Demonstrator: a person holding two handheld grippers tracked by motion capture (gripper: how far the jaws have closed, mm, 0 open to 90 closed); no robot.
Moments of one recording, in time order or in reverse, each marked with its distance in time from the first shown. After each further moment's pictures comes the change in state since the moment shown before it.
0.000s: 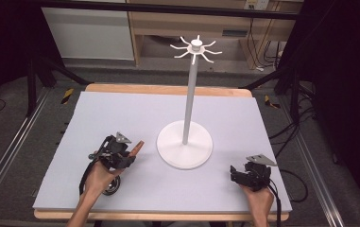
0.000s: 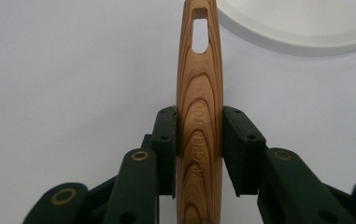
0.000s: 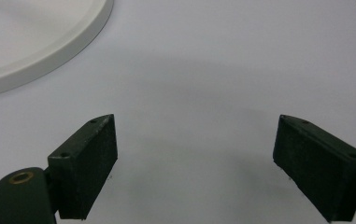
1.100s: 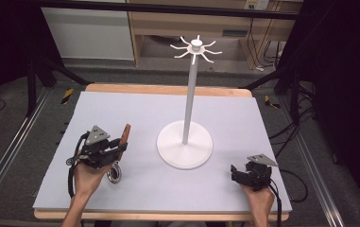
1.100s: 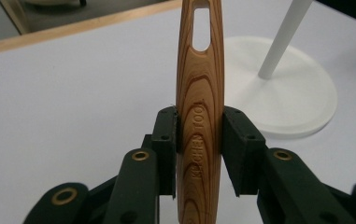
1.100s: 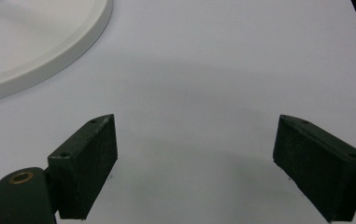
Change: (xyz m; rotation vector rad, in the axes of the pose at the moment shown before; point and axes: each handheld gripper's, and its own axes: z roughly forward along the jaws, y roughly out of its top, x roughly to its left) left arm 0.008 -0.008 -0.058 -0.361 0.009 -0.071; right arm -0.001 0.001 -0.002 -0.013 -0.001 0.005
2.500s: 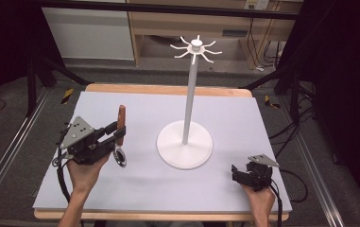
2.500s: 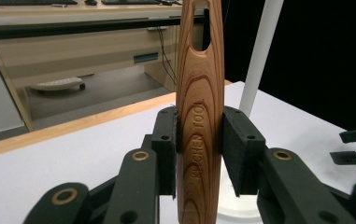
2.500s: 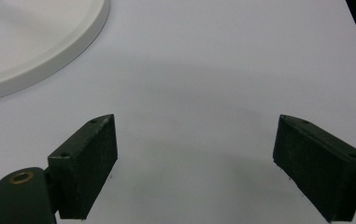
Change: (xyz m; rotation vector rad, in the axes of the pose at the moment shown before) left arm -0.019 0.041 -0.052 -0.341 -0.050 0.029; right arm -0.001 -0.001 -0.001 -0.004 -0.006 0.005
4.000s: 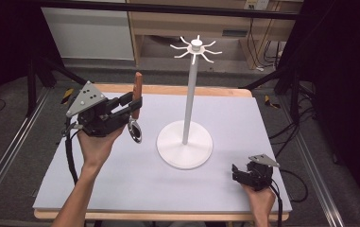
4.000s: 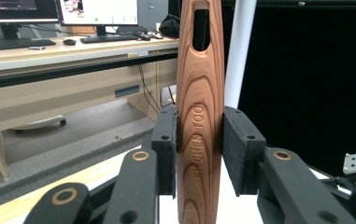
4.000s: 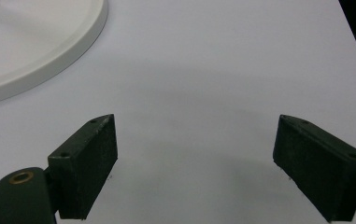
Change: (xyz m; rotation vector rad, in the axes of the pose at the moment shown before) left arm -0.020 0.082 0.022 -0.088 -0.082 0.047; right arm -0.001 0.001 -0.001 -0.010 -0.007 0.003
